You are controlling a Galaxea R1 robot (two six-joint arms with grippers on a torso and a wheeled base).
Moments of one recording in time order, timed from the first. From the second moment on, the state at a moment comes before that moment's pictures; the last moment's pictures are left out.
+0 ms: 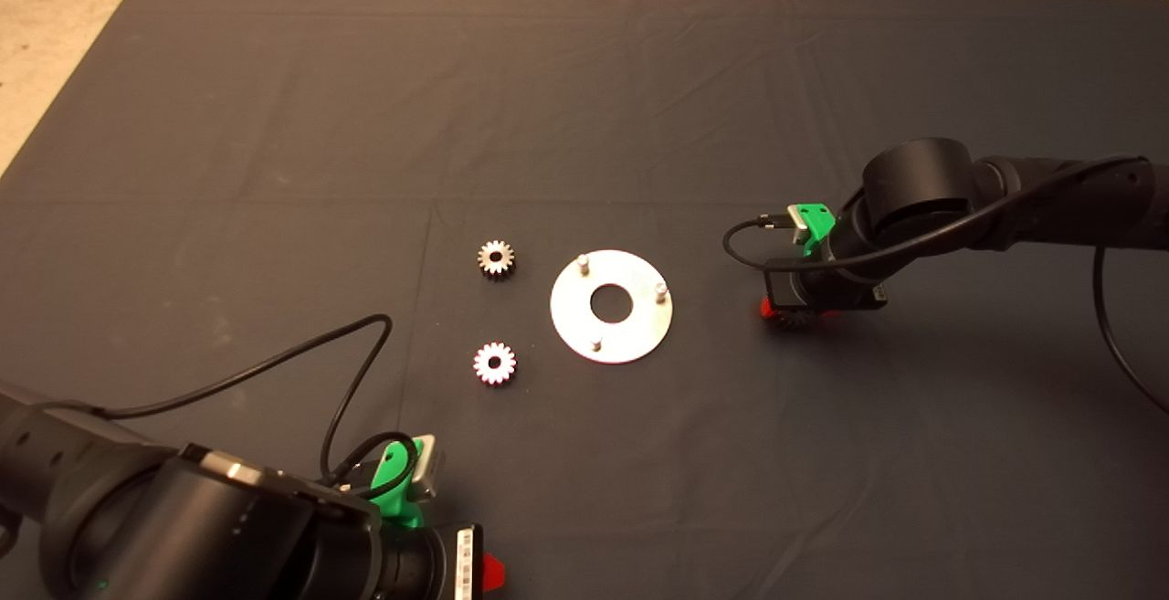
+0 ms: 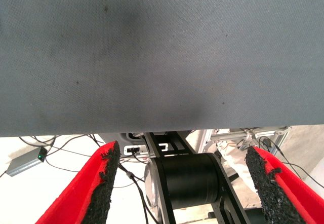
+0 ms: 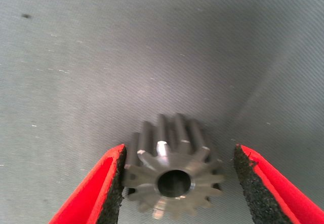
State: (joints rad) left arm 0.01 2.34 -0.36 0.68 1.53 -2.03; right arm 0.24 2.44 -1.05 -0.49 -1.53 1.47
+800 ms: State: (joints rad) left arm 0.01 2.34 -0.36 0.68 1.53 -2.03; right arm 0.24 2.44 -1.05 -0.50 -1.52 1.47
